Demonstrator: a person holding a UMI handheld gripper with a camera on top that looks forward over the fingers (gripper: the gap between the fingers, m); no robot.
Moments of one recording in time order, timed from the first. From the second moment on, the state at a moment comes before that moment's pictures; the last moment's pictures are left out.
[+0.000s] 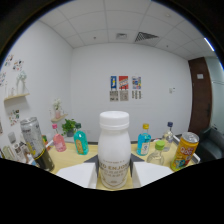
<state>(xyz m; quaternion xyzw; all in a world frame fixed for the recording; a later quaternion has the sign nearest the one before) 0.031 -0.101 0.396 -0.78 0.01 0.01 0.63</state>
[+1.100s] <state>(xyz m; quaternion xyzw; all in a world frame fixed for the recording) 0.132 -0.228 0.088 -0.83 -0.17 -0.14 0.51</state>
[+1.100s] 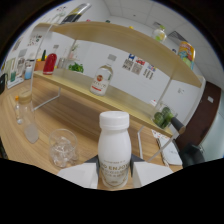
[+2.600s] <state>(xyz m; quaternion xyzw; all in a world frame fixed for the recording) 0.082 -0.218 0.216 -0.67 -0.41 -0.29 0.55</state>
